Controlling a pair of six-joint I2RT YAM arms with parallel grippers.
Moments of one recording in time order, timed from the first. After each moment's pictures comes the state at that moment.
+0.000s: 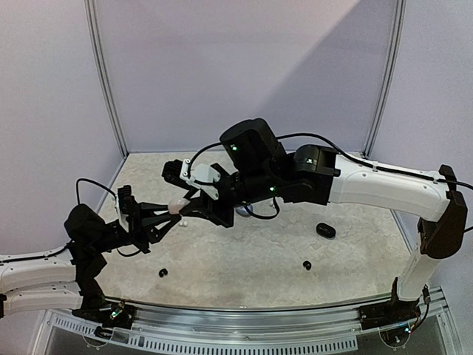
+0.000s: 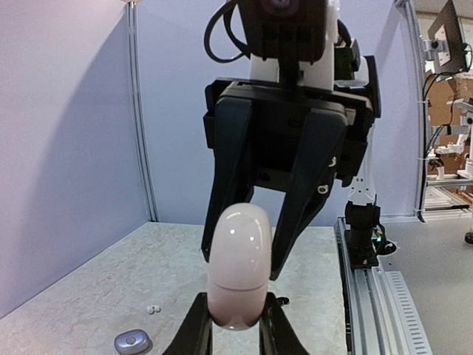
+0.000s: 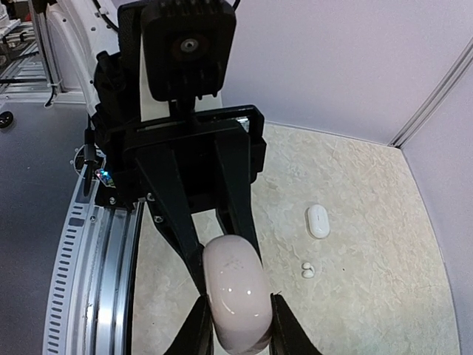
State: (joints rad) left arm -0.74 0.79 0.20 0.88 0.51 -0.06; right arm 1.24 1.80 1.76 -0.46 -0.17 -0.32
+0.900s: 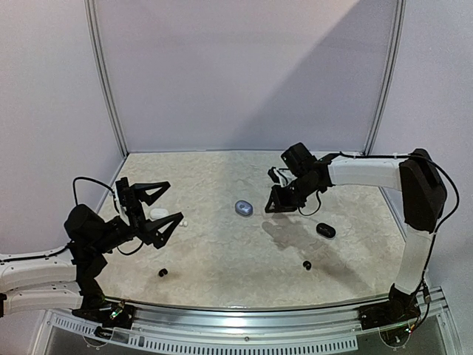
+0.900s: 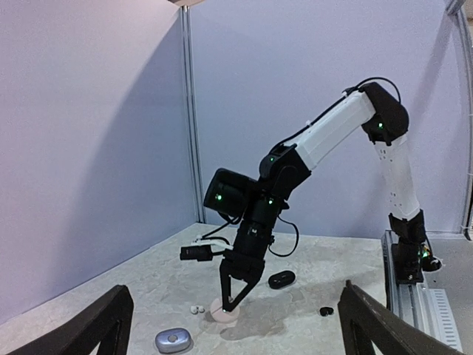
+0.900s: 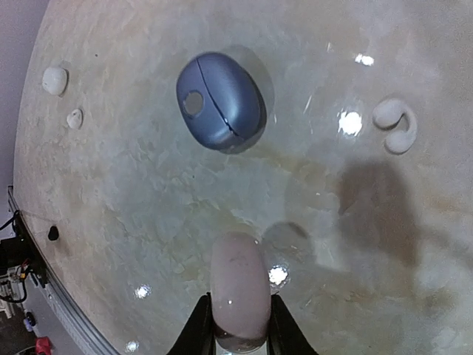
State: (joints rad) left arm -0.74 0.80 0.19 0.90 0.33 -0.04; right arm 0.66 1.91 1.38 -0.50 -0.31 0.44
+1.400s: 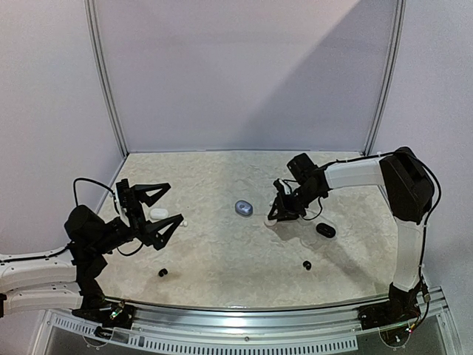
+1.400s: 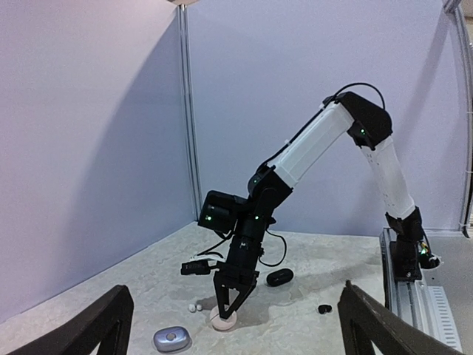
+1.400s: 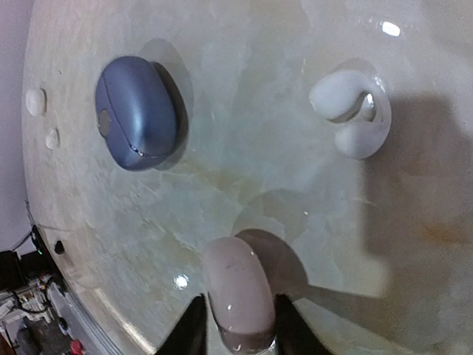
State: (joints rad) left arm -0.74 0.79 0.19 0.90 0.34 -0.04; right arm 0.57 2.05 1.35 -0.43 -0.48 0.49
